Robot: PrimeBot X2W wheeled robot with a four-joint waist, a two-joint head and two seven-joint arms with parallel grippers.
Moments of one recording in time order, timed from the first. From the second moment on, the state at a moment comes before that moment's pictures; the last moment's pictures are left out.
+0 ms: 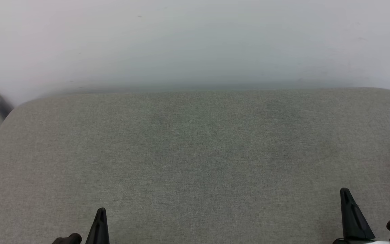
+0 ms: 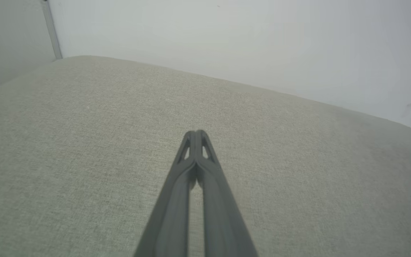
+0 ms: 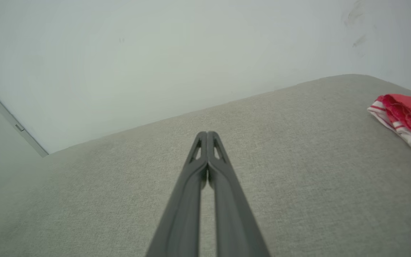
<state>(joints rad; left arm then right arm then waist) 0.20 0.05 -0.03 0.08 -0.27 0.03 -0.22 0.18 -0.06 -0.05 0.04 0.32 0.13 -0.22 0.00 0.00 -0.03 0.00</state>
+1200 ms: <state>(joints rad) 0.07 0.08 0.00 0.16 -0.89 -0.04 -0.10 0.06 -0.07 -0.05 0.13 0.92 0.13 -0.10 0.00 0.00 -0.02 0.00</state>
